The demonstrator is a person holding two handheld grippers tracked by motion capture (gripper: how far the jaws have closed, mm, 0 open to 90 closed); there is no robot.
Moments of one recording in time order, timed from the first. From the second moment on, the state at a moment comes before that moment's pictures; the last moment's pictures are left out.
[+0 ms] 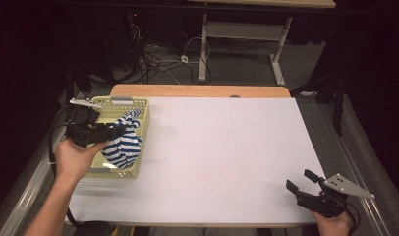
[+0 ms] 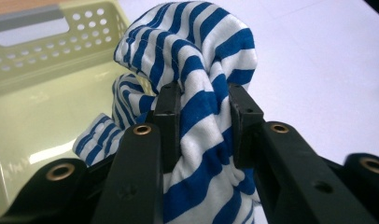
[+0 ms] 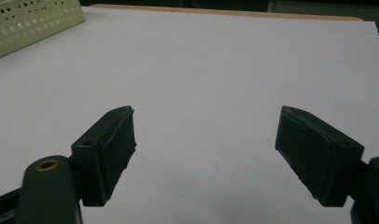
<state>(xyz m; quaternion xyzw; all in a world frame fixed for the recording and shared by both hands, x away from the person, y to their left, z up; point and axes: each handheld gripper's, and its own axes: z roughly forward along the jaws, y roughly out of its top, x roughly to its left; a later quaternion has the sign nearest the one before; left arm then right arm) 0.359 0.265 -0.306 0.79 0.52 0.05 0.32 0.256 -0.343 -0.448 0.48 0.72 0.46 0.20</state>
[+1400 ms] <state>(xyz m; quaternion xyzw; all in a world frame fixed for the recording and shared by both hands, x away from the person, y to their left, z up) 0.391 0.147 -0.296 0.83 0.40 0.01 0.37 0.256 -0.343 -0.448 0.48 0.73 0.46 0.20</state>
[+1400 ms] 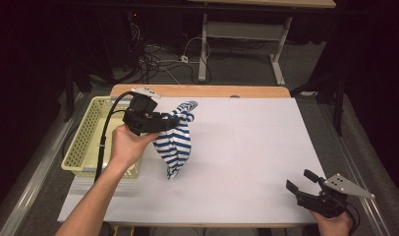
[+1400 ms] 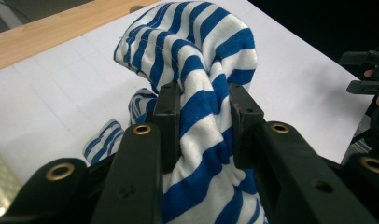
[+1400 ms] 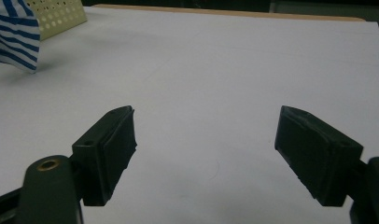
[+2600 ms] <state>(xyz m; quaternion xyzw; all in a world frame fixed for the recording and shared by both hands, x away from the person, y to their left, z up) 0.436 0.079 -0.340 0.83 0.40 0.02 0.38 0.256 -0.343 -0.448 0.47 0.73 0.46 0.20</state>
